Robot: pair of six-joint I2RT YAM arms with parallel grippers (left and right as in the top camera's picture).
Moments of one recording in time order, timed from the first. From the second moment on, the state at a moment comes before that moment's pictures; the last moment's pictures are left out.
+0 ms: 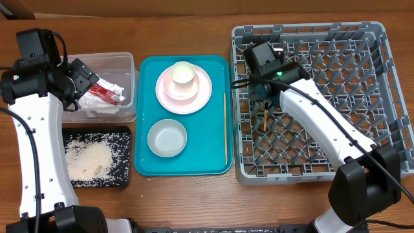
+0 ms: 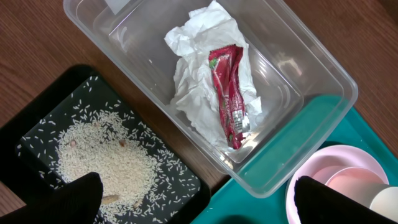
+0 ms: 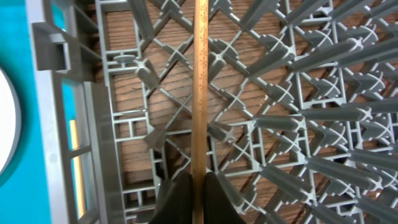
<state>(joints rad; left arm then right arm) 0.27 1.57 1.63 -1.17 -0.14 -0.58 0.43 1.79 1.48 -0.90 0.32 0.47</state>
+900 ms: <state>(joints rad) 0.27 1.57 1.63 -1.17 -0.14 -0.58 0.43 1.79 1.48 -0.92 0.32 0.40</state>
